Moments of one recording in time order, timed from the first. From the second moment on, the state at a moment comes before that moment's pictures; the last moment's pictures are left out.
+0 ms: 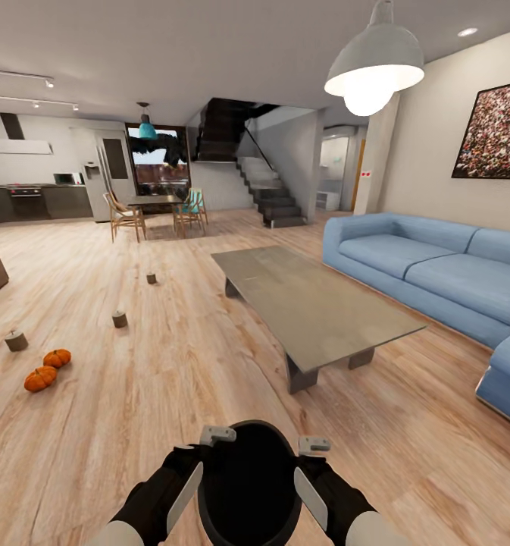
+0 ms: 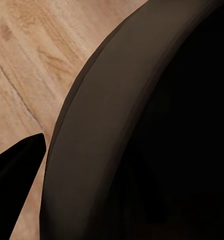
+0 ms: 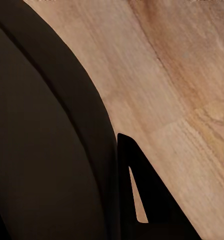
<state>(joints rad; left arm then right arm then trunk) -0.50 -0.12 -0.27 -0.69 0.17 0.49 0.07 -0.56 0.17 0.29 -0.45 -0.36 0.35 -0.35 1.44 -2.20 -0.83</state>
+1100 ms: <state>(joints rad) -0.50 -0.12 -0.27 -0.69 0.17 0.49 0.07 -0.56 0.17 0.29 -0.45 -0.36 0.35 -0.34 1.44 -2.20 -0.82</state>
